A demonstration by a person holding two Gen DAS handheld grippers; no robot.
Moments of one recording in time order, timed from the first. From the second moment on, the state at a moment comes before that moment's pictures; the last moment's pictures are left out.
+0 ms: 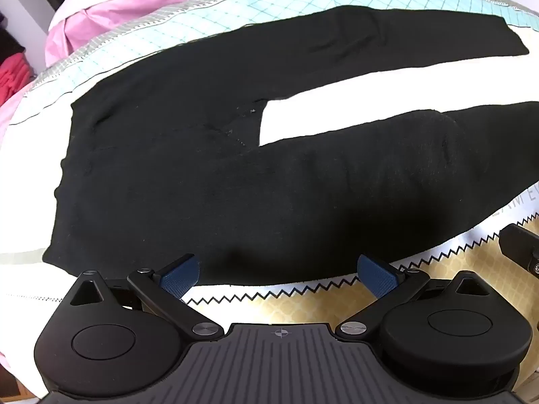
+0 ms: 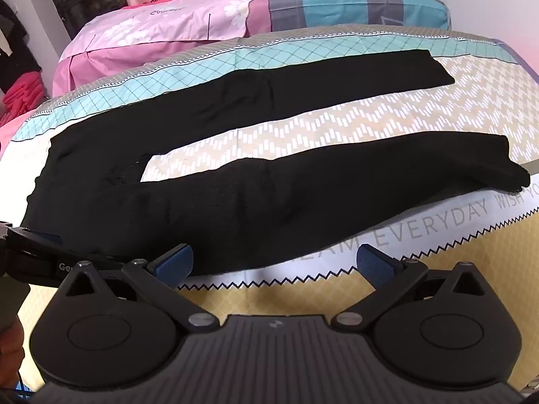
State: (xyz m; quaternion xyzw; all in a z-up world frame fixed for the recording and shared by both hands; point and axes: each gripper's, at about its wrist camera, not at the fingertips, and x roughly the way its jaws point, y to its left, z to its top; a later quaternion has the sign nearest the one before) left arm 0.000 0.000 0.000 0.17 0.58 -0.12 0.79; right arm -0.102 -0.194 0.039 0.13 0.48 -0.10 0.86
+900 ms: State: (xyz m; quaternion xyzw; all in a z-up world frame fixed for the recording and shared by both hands) left arm -0.008 0.007 -0.010 0.17 0.58 -0.12 0.79; right arm -0.106 -0.183 0.040 0.14 0.48 -0.07 0.86
